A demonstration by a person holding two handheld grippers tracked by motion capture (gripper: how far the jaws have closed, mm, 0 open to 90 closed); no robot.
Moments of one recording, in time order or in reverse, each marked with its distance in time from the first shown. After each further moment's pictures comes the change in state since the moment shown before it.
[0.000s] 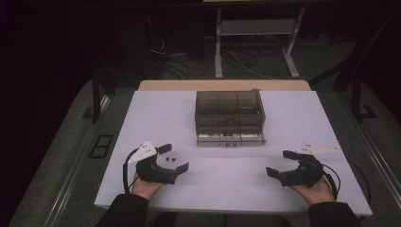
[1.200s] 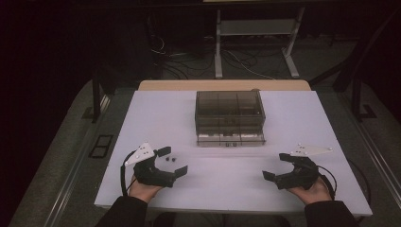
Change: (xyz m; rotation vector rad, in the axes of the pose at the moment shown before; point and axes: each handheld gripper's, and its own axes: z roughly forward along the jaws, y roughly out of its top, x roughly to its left) left arm -0.007 0.005 -0.009 0.015 -0.024 -0.023; right arm 0.008 -0.001 0.007 0.046 0.007 -0.019
